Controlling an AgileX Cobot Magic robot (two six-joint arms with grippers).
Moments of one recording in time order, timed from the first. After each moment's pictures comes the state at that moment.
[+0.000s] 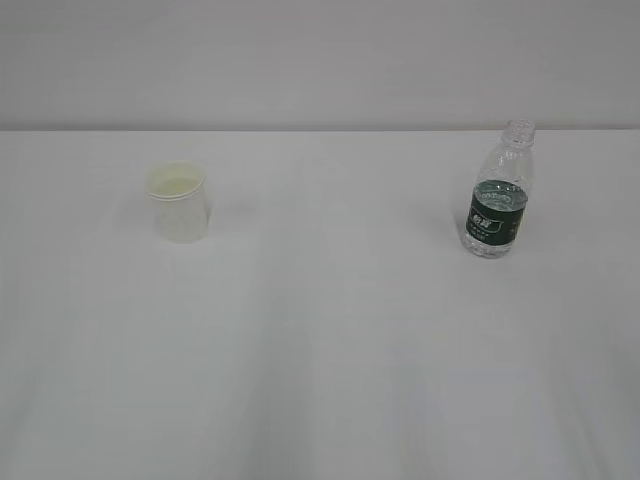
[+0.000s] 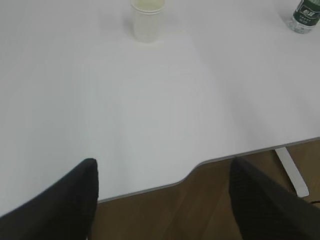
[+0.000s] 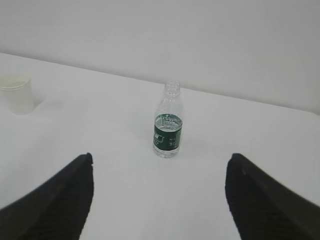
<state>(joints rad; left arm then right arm) -0.06 0.19 -0.70 -0.22 1.19 0.07 0.14 0.18 -0.58 0.08 0.76 -0.19</state>
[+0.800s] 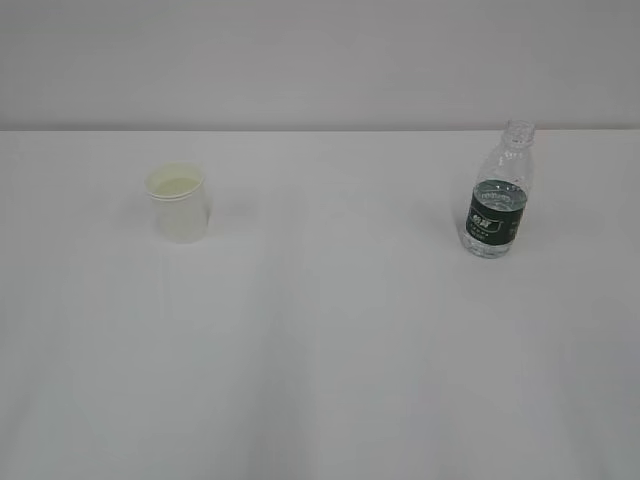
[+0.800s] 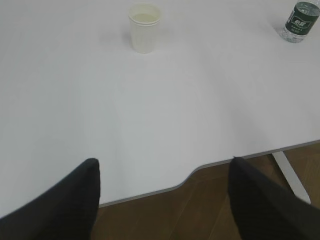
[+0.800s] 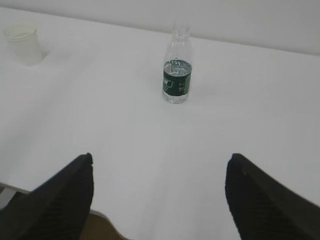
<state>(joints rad) -0.06 0.11 -0.70 -0.22 1.21 0.07 0.14 0.08 -0.58 0.08 1.02 -0.15</state>
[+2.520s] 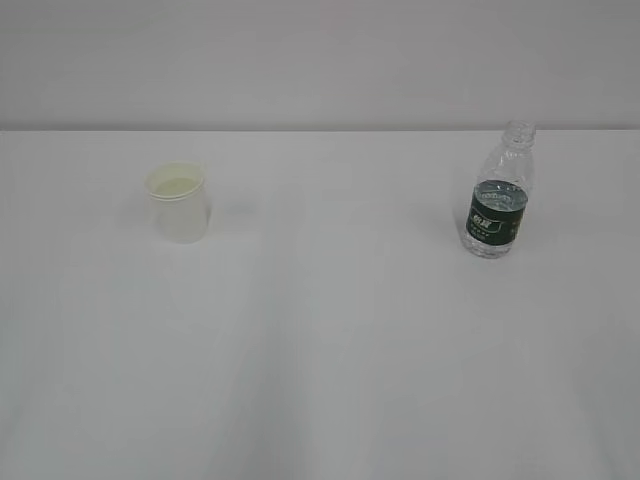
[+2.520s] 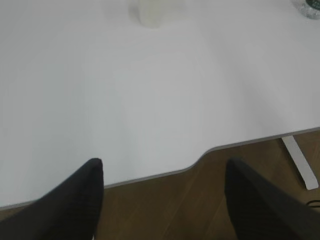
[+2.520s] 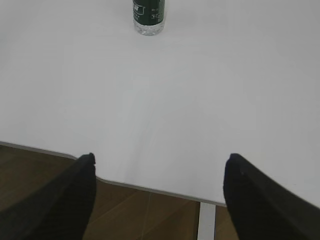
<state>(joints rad) -0.06 0.11 -0.60 -0.19 1.20 0.07 0.14 0.08 -0.51 -0.05 1.15 -0.07</state>
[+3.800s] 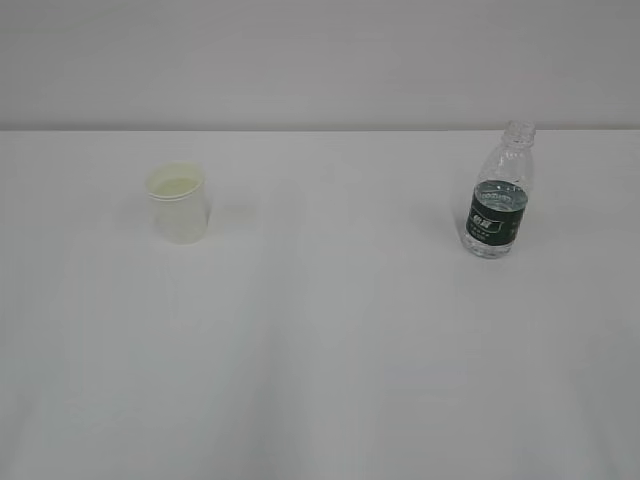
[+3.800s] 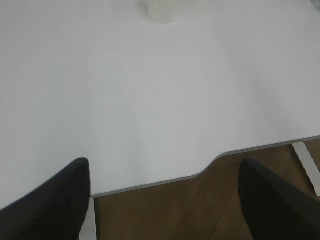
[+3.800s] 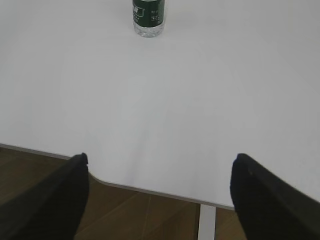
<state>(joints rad) -0.06 0.11 -0.52 -0.18 1.11 0.07 0.14 0.08 -0.51 -0.05 1.14 -0.07</state>
